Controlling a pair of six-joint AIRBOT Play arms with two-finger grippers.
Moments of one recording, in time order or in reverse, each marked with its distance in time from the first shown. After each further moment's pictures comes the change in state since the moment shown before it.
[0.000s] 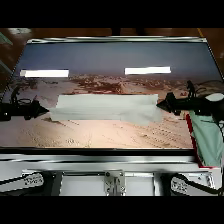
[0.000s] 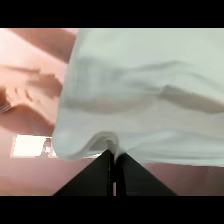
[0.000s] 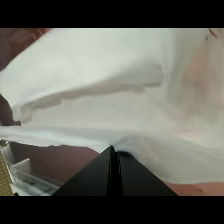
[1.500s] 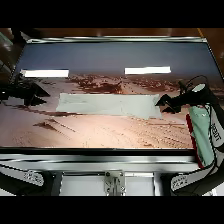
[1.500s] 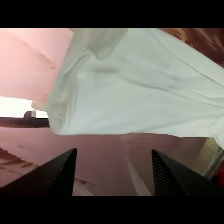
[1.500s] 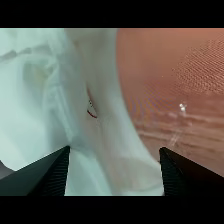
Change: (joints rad) left arm -0.057 -0.333 0.528 0.055 -0.335 -0.254; right arm 0.035 -0.390 0.283 -0.305 0.019 0.057
